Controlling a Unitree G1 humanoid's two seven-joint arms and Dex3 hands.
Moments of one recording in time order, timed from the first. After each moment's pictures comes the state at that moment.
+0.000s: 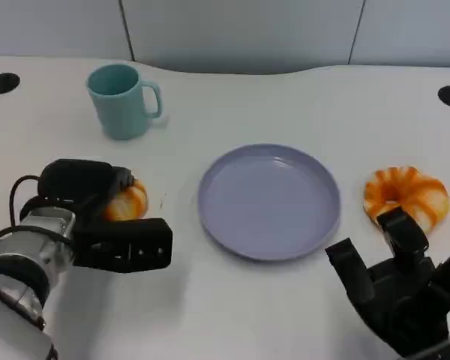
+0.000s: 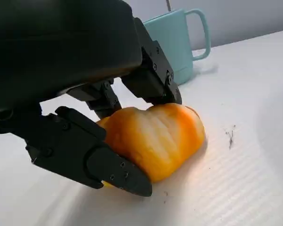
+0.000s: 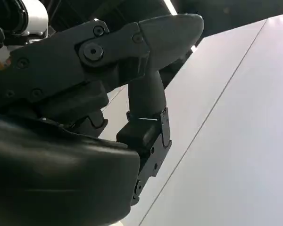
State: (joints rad) left arm -0.85 0.28 -0.59 1.34 0.78 -0.25 0.39; right arm -0.01 0.21 -0.26 0.20 0.96 0.37 0.85
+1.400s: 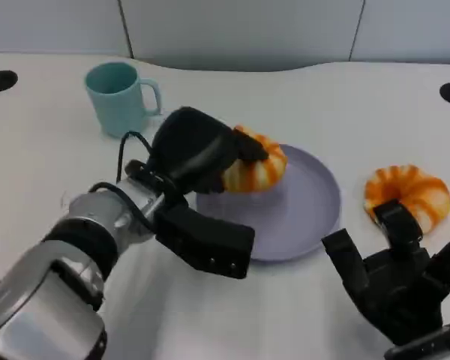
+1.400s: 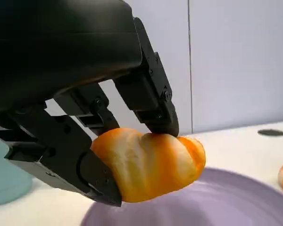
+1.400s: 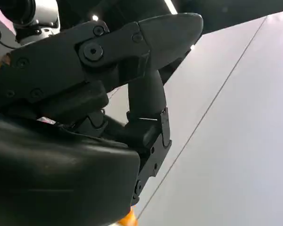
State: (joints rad) left arm -0.98 0.11 -0.69 1.27 0.92 -0.53 0.69; right arm -0.05 0.21 -0.25 0.25 0.95 0.30 0.85
